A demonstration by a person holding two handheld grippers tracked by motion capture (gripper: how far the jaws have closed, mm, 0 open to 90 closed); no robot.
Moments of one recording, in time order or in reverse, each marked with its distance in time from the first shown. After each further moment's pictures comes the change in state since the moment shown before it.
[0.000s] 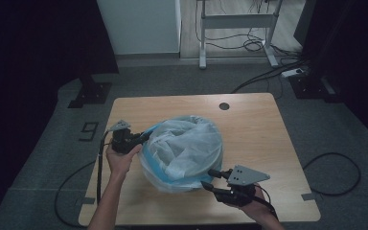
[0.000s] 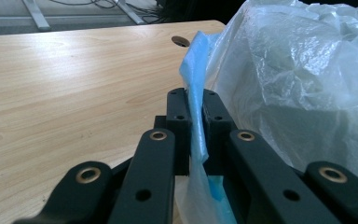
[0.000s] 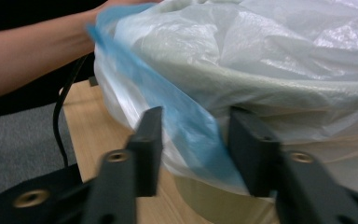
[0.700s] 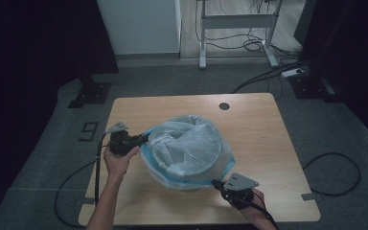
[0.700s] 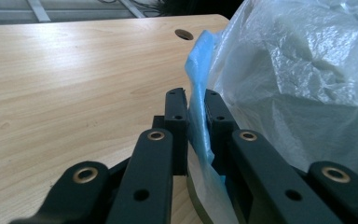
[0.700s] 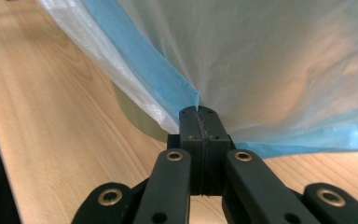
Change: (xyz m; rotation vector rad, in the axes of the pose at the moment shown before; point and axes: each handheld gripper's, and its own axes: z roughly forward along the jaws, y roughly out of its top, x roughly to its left) left arm 0.006 -0.007 -0.003 0.020 -0.001 -0.010; right arm -0.016 -0.066 0.022 0.199 -0.170 -0.031
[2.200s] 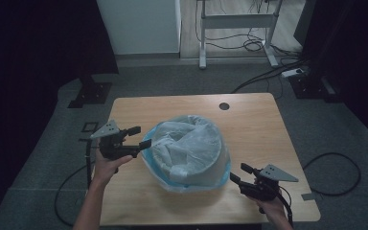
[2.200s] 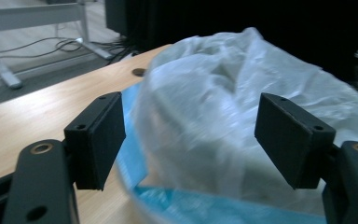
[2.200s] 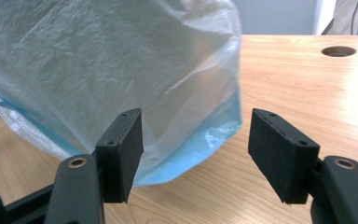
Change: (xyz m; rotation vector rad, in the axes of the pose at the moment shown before) left arm -0.040 0.028 -0.049 -0.085 -0.141 0.264; right arm -0.055 -0.026 -0.043 -0.257 -0.051 0.351
